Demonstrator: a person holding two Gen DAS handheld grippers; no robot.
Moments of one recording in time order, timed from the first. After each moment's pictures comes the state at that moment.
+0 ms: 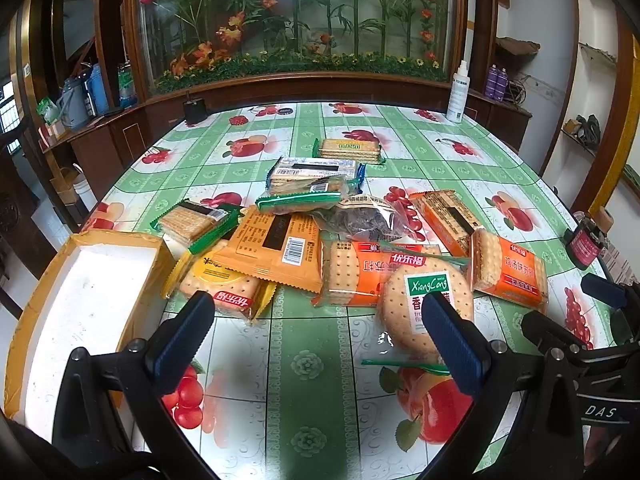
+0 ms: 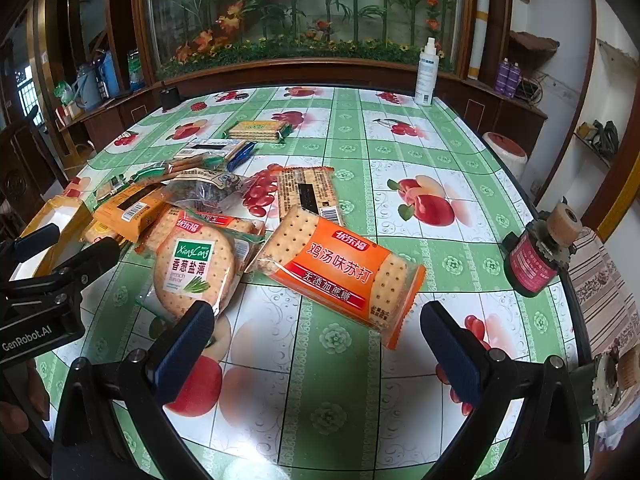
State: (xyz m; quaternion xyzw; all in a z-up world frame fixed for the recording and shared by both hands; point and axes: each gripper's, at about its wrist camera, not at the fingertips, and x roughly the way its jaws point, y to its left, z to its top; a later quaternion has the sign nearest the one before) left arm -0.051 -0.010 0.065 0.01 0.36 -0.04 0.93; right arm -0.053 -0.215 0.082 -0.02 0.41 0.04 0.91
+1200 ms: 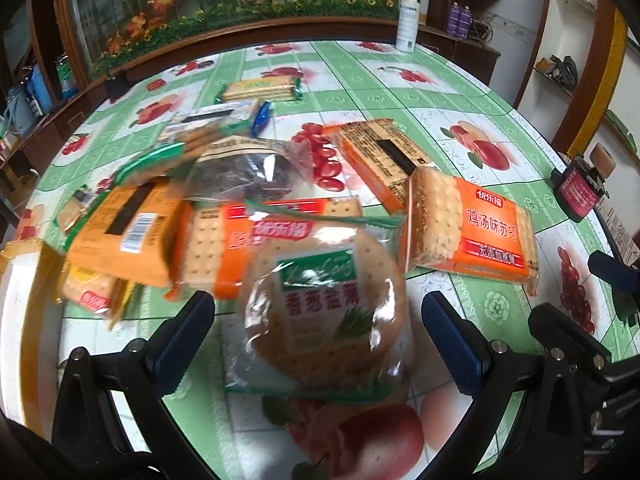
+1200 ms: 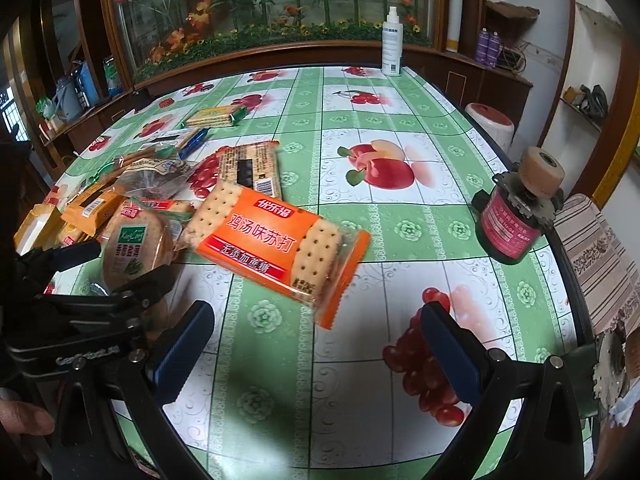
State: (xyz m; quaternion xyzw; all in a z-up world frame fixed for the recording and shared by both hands) left arm -0.010 -0.090 0.019 0.05 0.45 -0.11 0.88; right arm -0.053 -0.266 0.063 0.02 0.43 0.02 0.90
